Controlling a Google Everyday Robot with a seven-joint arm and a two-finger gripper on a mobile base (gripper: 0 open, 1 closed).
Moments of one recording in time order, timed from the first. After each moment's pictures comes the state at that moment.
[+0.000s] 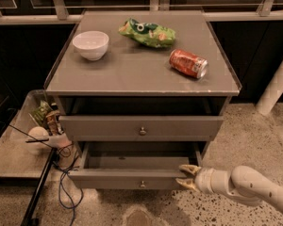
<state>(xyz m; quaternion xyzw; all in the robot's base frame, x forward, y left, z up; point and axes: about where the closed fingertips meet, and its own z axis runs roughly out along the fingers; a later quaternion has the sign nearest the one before) 0.505 -0.193 0.418 -0.53 0.72 0.16 0.41</state>
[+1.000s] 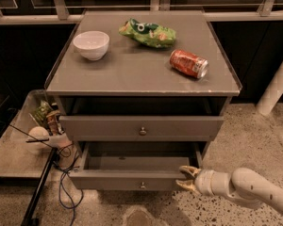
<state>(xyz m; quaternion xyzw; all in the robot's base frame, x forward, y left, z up) 0.497 -0.195 0.415 -0.52 0.73 0.17 0.41</state>
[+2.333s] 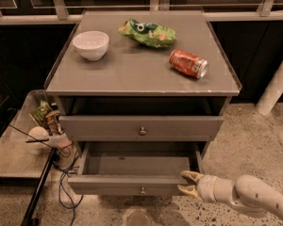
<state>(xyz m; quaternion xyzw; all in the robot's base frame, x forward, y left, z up) 0.476 -0.198 0.416 -0.51 0.74 0.17 0.41</state>
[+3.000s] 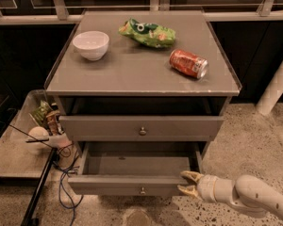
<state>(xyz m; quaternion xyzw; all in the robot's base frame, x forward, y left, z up) 0.476 -0.198 0.416 -0.51 0.74 0.17 0.41</state>
